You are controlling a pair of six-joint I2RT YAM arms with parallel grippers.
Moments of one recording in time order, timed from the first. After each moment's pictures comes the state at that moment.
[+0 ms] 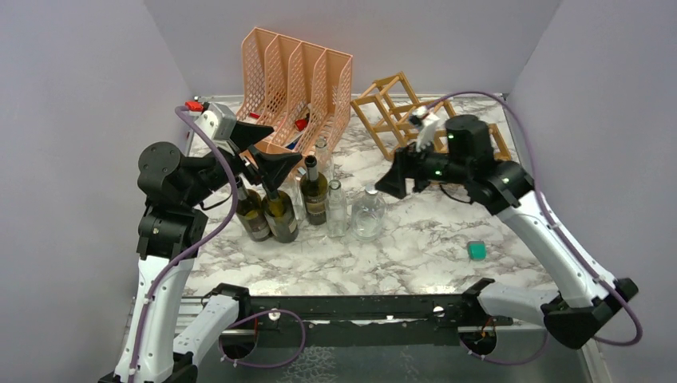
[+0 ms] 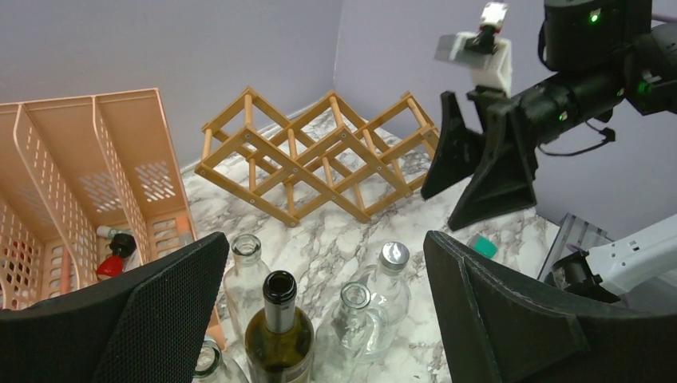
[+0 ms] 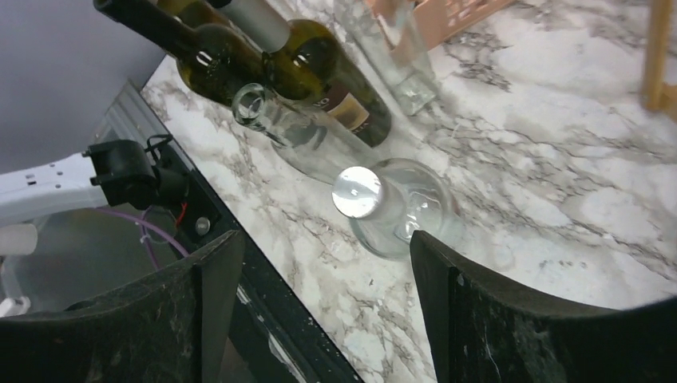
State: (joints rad) left arm -0.19 0.81 1.25 -0.29 0.68 -0.21; right arm 0.49 1.11 1.33 -0.71 -0.44 0.21
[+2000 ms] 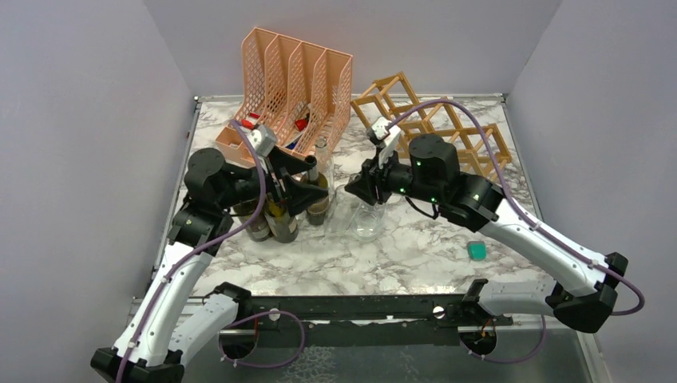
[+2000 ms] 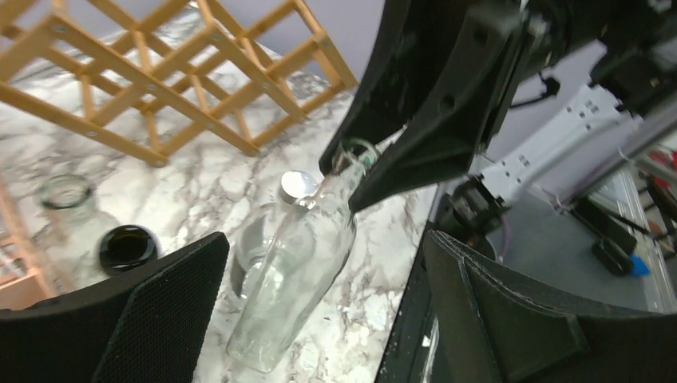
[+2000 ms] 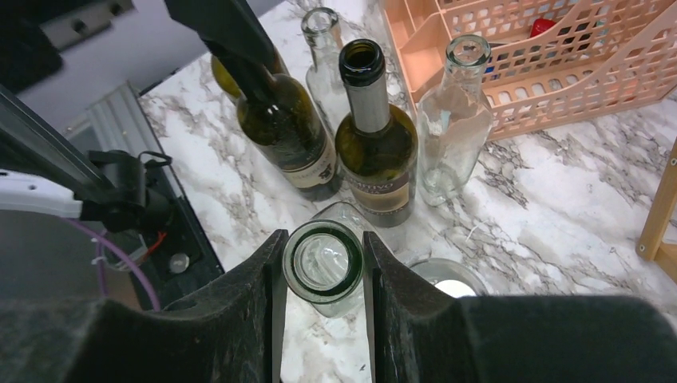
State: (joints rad) left arm -0.32 0.82 1.01 -0.17 0.82 -0.31; right arm 0.93 1.21 1.31 -0.42 -0.11 0.11
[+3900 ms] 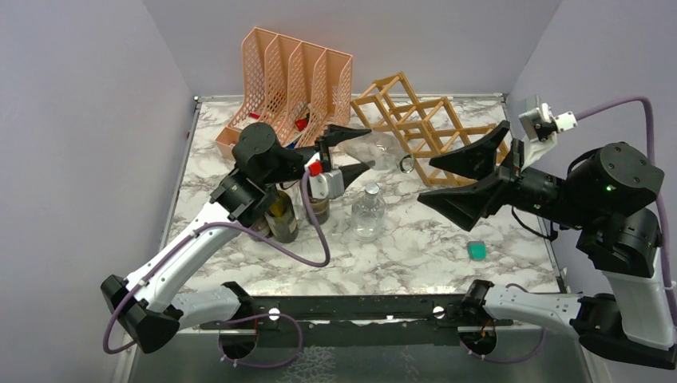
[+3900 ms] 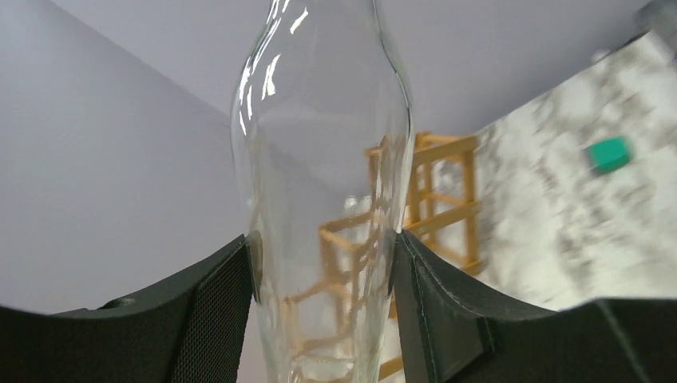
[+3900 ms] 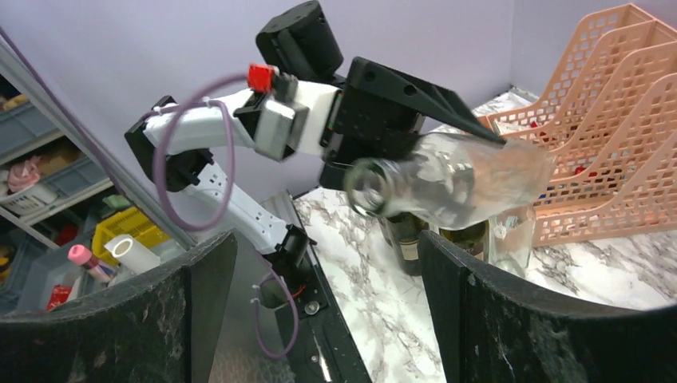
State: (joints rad) left arm -0.71 1.11 1.20 0.08 0.77 0.67; right arm 0.93 0.94 1.74 -0.72 -0.24 0.26
